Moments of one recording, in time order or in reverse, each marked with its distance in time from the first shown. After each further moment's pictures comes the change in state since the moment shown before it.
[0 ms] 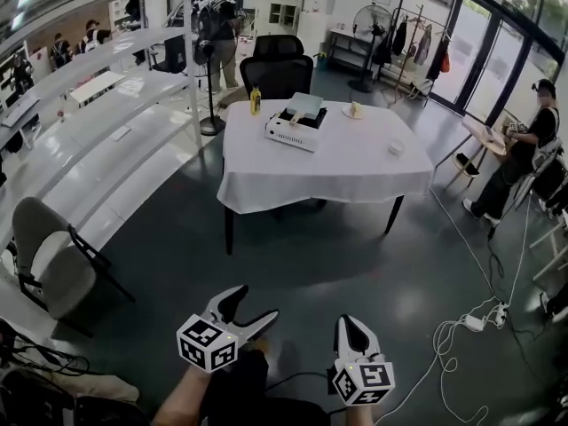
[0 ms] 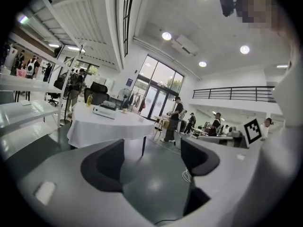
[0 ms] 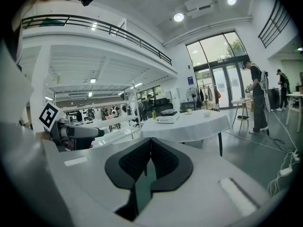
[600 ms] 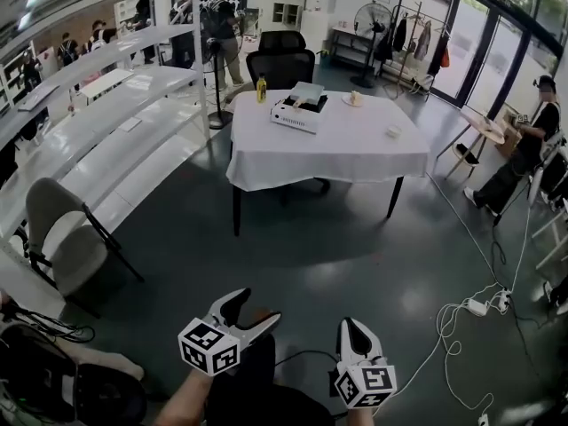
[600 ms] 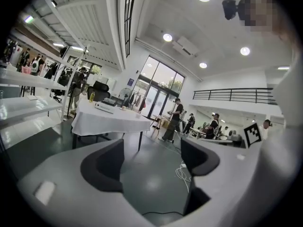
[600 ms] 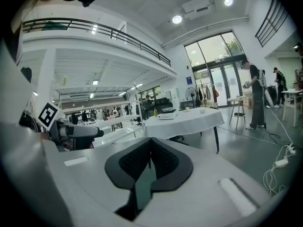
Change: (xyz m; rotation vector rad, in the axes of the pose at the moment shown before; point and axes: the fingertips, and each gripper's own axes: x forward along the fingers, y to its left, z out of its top) left arm -0.091 -0.097 -0.064 -0.031 -0.005 0.012; right arm -0.135 0.028 -0.049 0.017 -0.003 0.005
